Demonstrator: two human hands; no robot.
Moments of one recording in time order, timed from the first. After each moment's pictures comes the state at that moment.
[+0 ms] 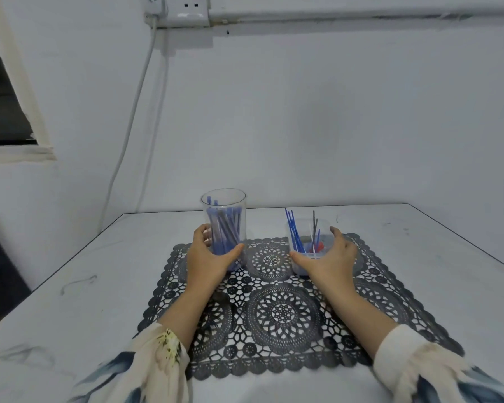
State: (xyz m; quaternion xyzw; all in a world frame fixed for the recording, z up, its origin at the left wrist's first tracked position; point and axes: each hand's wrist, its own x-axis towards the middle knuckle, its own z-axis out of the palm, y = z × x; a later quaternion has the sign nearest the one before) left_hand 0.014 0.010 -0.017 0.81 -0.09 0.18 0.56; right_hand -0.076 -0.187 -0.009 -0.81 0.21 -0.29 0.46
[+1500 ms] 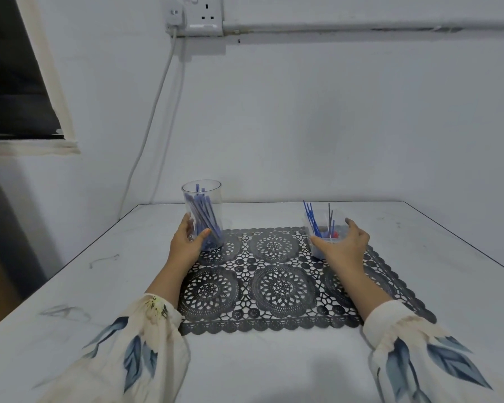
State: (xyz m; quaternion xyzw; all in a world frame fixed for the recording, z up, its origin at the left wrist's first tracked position) left_hand 0.034 0.072 -0.022 0.78 -0.08 0.11 0.61; right_hand -0.079 -0.217 -0.020 -0.78 0.24 -0.34 0.47
